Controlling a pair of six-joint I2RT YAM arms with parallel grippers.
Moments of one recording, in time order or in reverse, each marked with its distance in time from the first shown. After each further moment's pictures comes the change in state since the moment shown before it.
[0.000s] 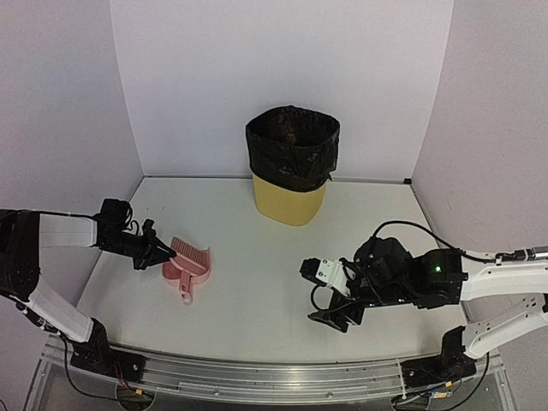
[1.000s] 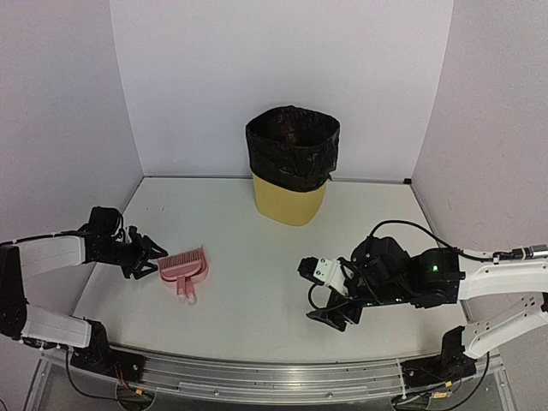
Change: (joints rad) left arm 0.001 -0.226 -0.134 -0.014 -0.200 -0.146; right arm 0.000 0.020 0.013 0.000 0.011 0.008
